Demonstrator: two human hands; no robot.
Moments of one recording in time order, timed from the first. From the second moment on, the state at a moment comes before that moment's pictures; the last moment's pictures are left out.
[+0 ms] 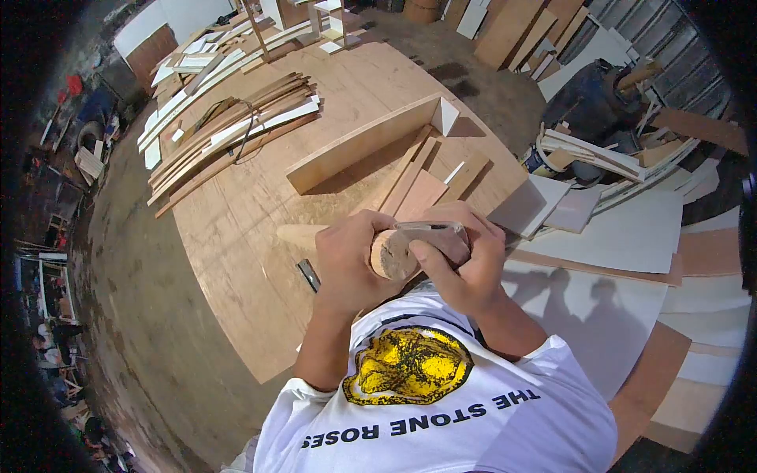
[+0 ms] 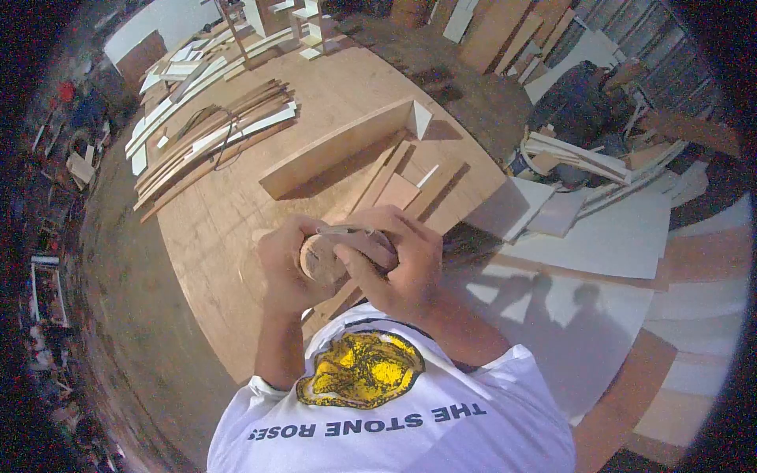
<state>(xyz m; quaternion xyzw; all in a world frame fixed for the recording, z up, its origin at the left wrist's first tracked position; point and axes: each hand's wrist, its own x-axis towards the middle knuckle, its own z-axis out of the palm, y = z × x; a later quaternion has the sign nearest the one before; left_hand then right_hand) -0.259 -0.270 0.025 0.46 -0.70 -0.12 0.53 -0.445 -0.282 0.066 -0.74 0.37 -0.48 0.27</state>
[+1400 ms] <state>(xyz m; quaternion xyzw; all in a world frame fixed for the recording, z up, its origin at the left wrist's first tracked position) -0.257 -0.248 0.017 0.44 -0.72 -0.13 0.52 -0.426 -0.254 0.064 -0.72 0.37 -0.53 0.24</state>
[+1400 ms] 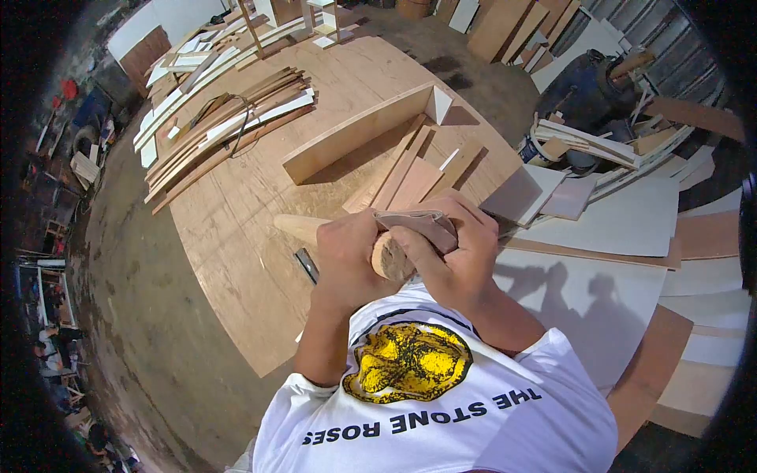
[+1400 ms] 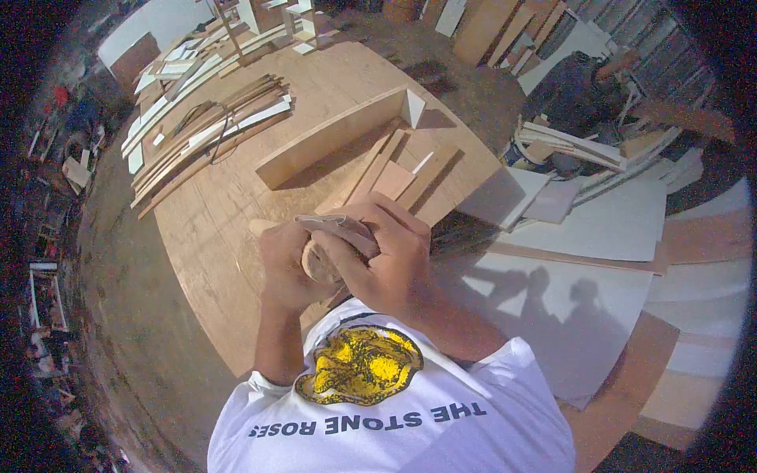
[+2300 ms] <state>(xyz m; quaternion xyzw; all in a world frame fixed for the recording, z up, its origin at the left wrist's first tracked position) -0.256 -0.239 0.005 0.43 -0.70 -0.09 0.57 -0.452 -0.245 0.053 -0.64 0.41 -0.43 0.49</state>
